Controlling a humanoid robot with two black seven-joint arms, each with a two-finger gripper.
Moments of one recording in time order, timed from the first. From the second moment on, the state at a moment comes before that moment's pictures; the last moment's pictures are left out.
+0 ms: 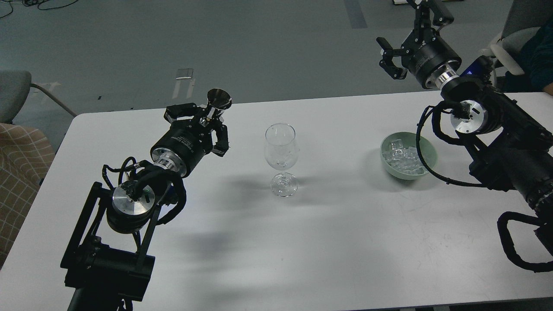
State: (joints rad) left arm -0.25 -0.04 -1.42 -1.58 0.31 0.29 0.31; right arm 0.90 -0.20 0.96 0.60 -0.36 0.34 0.20
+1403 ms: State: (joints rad) left arm -0.28 -0.04 -1.29 -1.53 0.46 0.30 0.33; right arm 0.89 -0.20 0.96 0.60 -0.36 0.34 0.20
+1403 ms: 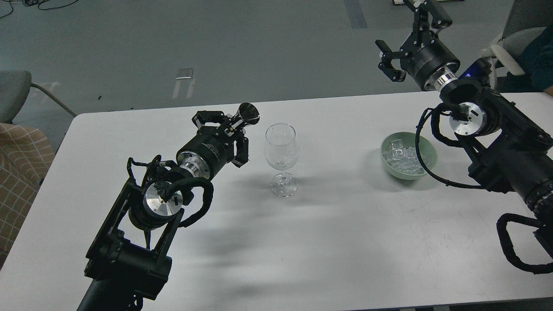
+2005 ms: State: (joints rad) left arm -0.31 -0.04 -1.28 -1.53 0.47 0.32 0.34; right arm 0.89 -0.20 0.96 0.60 -0.36 0.34 0.20
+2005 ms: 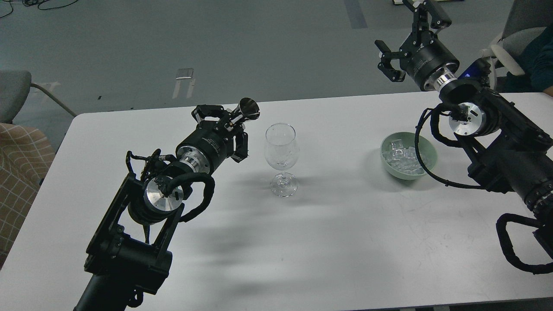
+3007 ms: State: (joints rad) left arm -0.34 -0.04 -1.23 -1.53 0.53 0.31 0.34; right arm 0.89 -0.20 0.96 0.60 -0.36 0.34 0.20
